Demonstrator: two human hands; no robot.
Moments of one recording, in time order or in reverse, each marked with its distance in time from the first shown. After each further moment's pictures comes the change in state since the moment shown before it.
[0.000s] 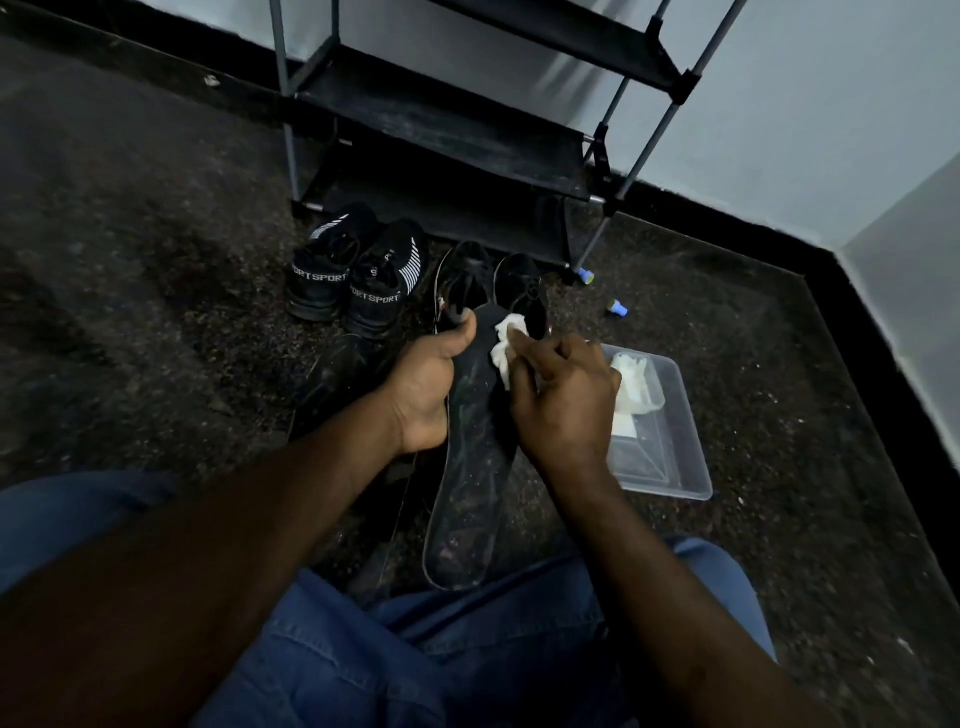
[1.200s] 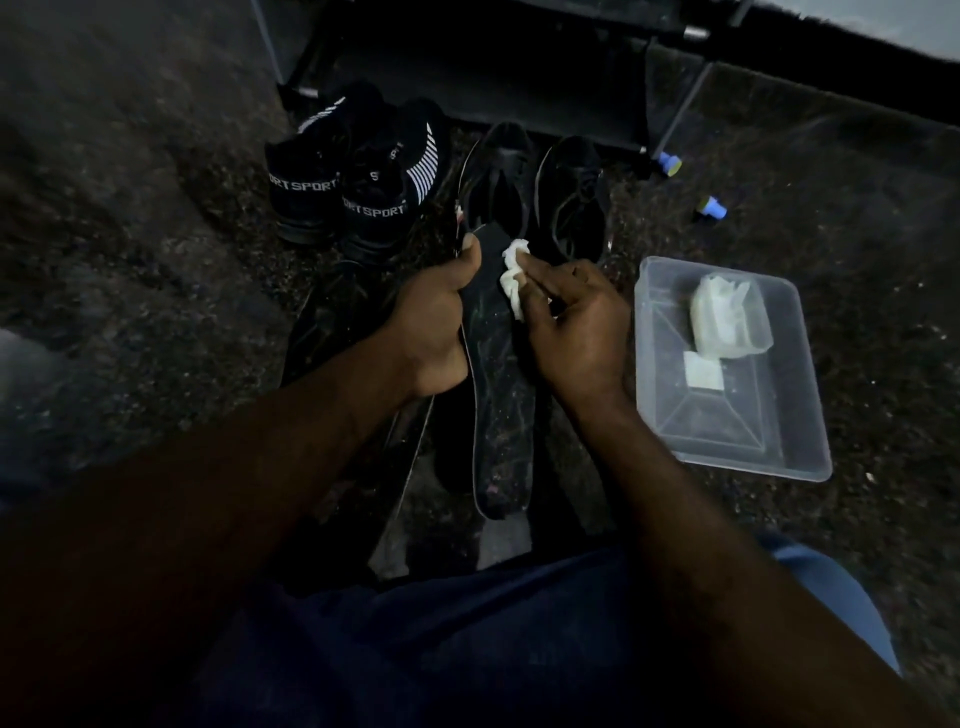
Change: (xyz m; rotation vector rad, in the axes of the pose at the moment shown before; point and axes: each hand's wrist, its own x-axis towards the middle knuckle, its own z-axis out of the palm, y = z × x) left_hand 0.089 -0.021 -0.039 -0.007 0.147 0.062; right_hand 0.020 0.084 0.113 0.395 -0.062 0.060
